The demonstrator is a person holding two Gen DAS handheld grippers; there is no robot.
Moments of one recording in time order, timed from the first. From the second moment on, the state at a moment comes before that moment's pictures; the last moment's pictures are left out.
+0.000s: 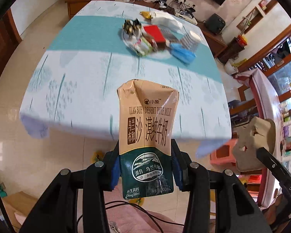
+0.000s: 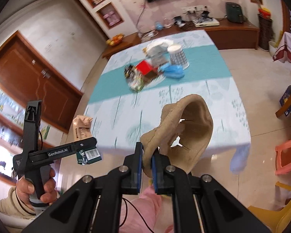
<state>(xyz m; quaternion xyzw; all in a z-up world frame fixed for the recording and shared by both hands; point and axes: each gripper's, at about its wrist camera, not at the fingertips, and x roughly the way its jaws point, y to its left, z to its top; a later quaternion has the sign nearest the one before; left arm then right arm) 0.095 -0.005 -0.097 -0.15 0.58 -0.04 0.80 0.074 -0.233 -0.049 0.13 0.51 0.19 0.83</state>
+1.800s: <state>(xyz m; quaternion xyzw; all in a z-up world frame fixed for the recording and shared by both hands) 0.074 -0.042 -0.483 -0.02 0.70 -0.05 0.71 0.059 -0.196 -0.476 0.29 0.68 0.07 0.67</state>
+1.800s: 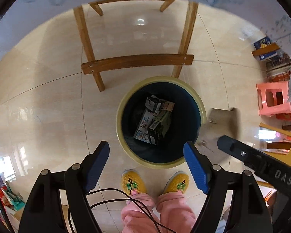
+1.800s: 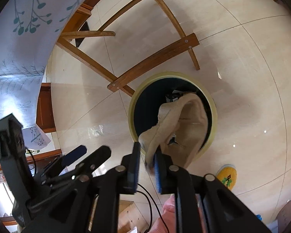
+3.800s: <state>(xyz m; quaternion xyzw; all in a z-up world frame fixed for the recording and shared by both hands) 0.076 -0.018 -0.005 -0.09 0.49 -0.01 0.87 0.095 -0.207 -0.037 0.14 0.46 0.24 0.84</state>
